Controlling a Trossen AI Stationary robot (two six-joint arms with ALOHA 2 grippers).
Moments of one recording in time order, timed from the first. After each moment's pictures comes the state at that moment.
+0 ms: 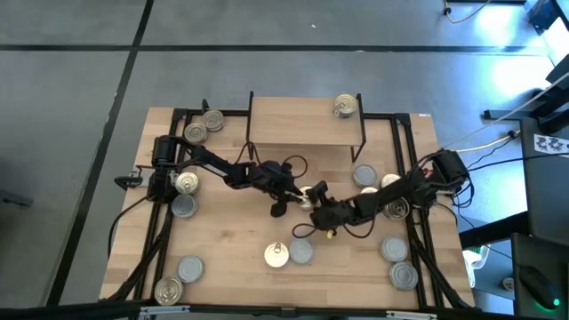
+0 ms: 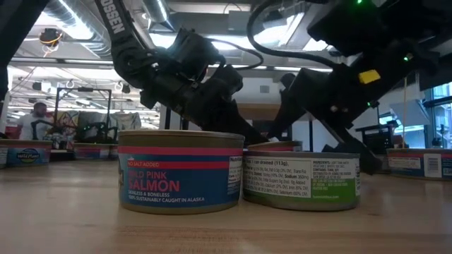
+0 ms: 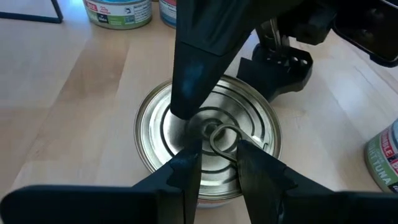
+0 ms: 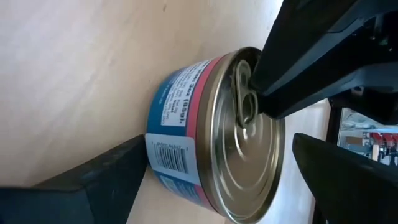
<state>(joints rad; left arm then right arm) 0.10 2.00 0.87 0.58 0.21 -0.03 0.28 1.78 0.75 0.08 0.65 -0.59</state>
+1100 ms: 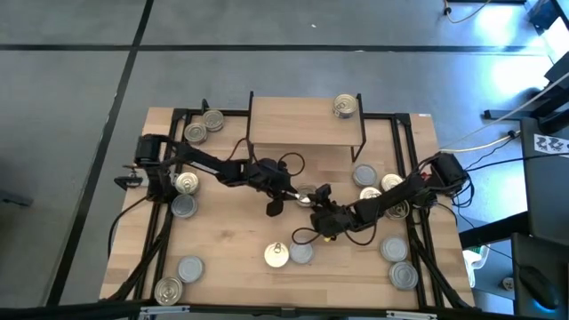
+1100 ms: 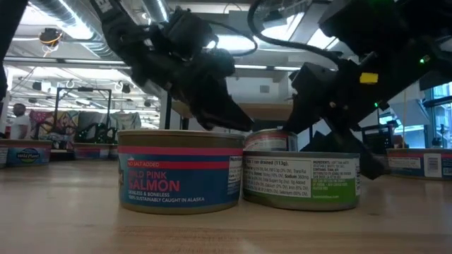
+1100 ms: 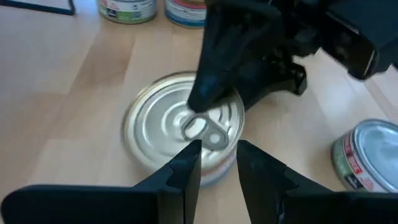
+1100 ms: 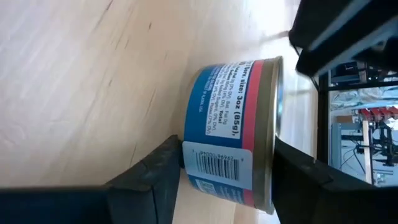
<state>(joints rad) 0.09 1.81 0.86 0.37 0.17 -0.08 0.37 1.77 0.76 0.10 0.75 -0.41</state>
